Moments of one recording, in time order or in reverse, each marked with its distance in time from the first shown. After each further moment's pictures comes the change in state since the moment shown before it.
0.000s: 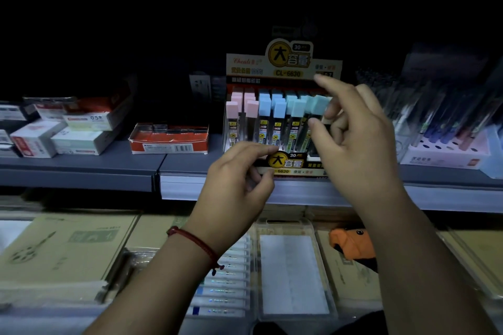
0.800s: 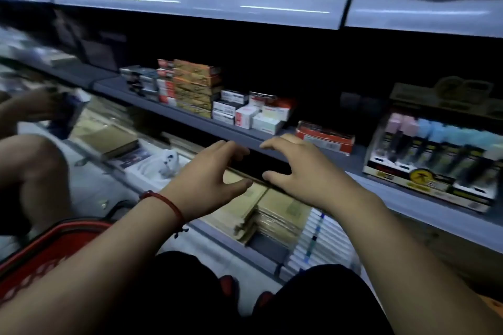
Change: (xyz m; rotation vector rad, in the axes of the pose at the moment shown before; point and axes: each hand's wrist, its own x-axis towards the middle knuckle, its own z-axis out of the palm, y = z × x) left_hand -0.140 0.009 -0.234 0.609 -0.026 -0.368; right_hand -0.036 -0.192 0.104 0.162 -0.870 -0.381
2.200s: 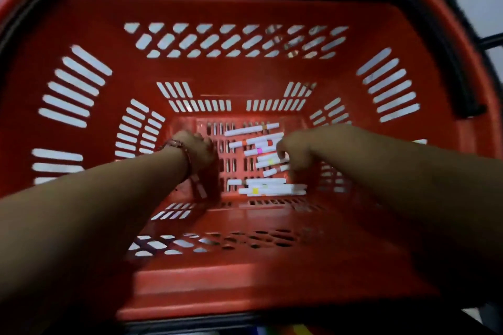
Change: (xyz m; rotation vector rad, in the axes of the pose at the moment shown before) left_hand -0.489 -0.406 0.115 0.393 -1.107 -0.918; right_hand 0.081 -0.278 0.602 -0.671 -1.484 -0.681
